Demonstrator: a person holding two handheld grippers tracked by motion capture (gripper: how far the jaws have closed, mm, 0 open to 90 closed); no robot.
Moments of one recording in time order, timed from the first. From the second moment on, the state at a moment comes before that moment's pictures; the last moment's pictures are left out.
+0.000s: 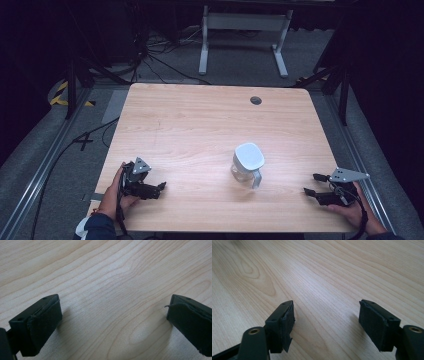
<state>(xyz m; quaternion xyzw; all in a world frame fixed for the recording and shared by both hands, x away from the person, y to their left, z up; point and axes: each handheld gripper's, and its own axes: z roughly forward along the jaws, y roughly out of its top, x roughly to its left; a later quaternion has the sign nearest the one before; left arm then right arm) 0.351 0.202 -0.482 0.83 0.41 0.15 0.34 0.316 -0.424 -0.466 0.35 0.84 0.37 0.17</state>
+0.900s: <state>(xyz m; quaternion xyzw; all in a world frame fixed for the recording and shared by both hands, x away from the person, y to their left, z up) 0.358 0.179 -0.481 0.84 0.39 0.15 0.34 0.318 -0.409 -0.441 0.34 0.83 0.41 0.19</state>
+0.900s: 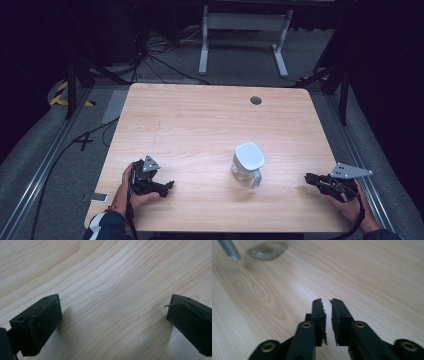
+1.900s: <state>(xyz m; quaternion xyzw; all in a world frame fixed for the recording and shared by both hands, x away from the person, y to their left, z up) 0.362 0.178 -0.481 0.85 0.38 0.14 0.34 0.343 -0.256 -0.372 0.17 0.85 0.47 0.16</state>
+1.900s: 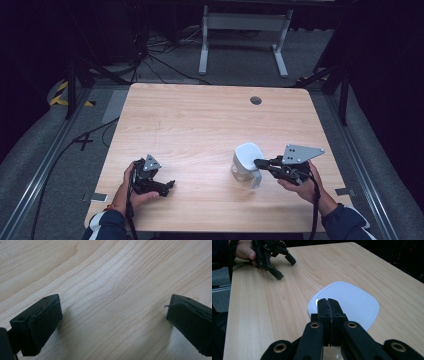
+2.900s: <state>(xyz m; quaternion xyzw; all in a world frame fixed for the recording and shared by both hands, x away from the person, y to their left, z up) 0.372 0.093 -0.426 0.86 0.28 0.15 0.40 0.339 -0.263 -0.375 0.16 0.85 0.47 0.16</state>
